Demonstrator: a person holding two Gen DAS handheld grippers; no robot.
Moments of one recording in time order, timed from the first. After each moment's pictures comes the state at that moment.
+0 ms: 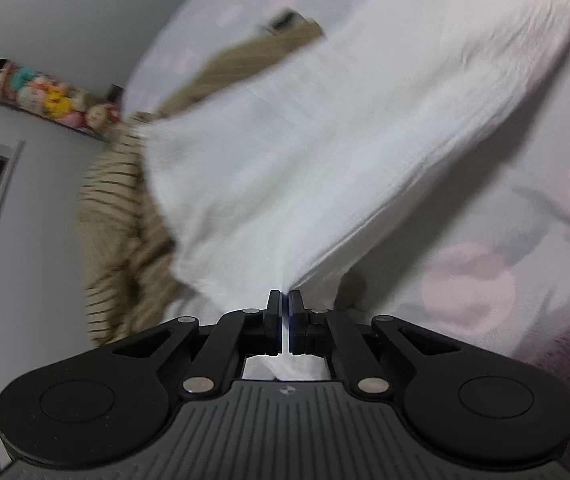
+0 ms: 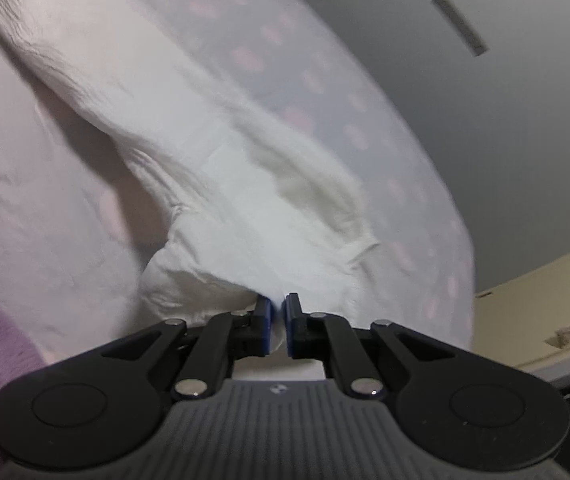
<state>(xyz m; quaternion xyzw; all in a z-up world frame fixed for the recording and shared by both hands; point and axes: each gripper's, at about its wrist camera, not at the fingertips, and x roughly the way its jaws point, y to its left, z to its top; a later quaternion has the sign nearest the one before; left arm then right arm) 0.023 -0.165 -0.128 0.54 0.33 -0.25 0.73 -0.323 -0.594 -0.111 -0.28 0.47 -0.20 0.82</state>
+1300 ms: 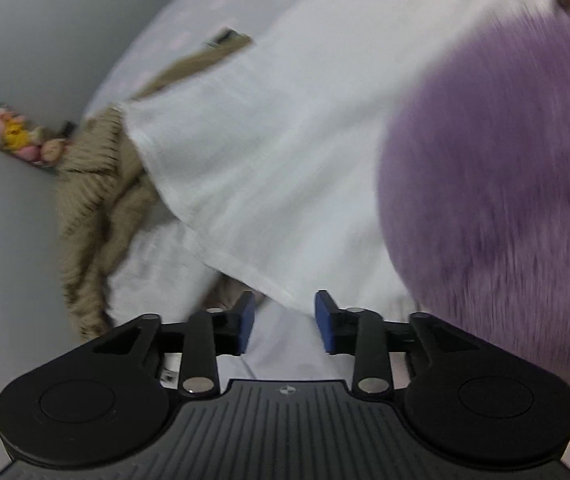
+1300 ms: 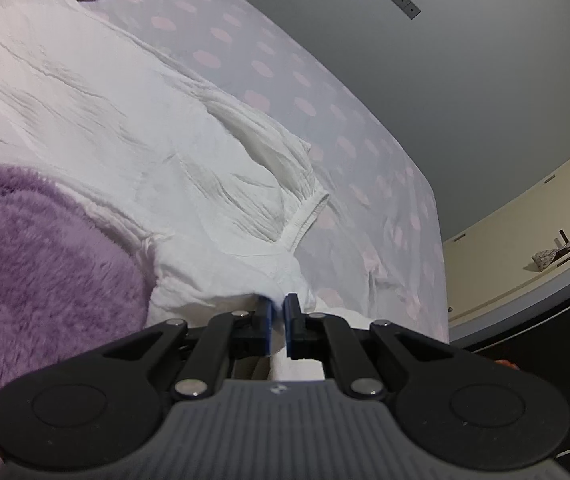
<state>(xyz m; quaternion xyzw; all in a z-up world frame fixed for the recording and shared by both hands) -0.046 -0.046 -0.122 0.54 0.32 -0.37 0.69 -0.412 -0.530 -0.080 -0.22 0.46 -0.28 0.81</state>
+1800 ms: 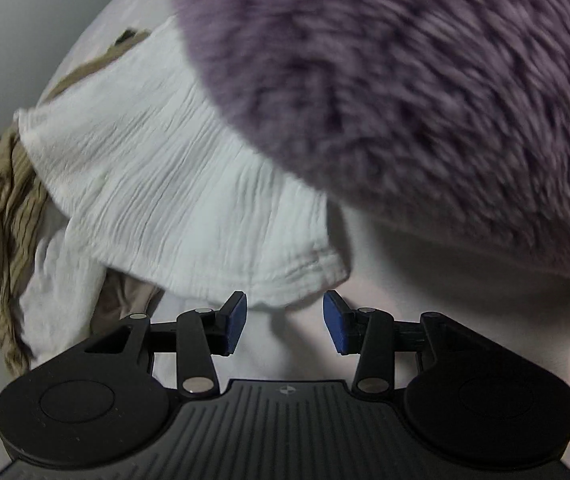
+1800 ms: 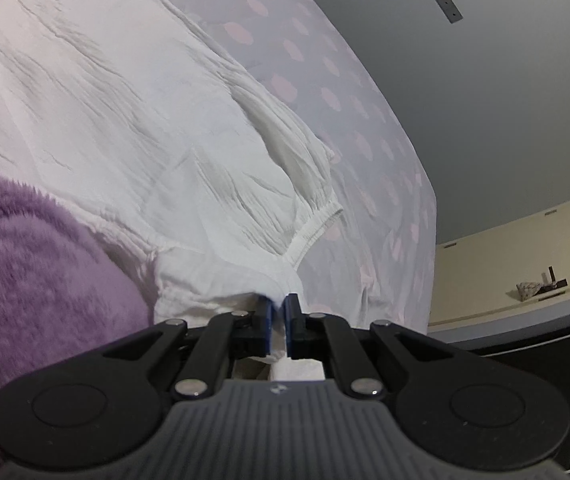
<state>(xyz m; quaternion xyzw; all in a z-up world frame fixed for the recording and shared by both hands) -0.067 -0.020 -0.196 0.55 0.29 -0.46 0.63 -0.343 -0.511 -0.080 -0.28 0.53 -0.26 0.76</state>
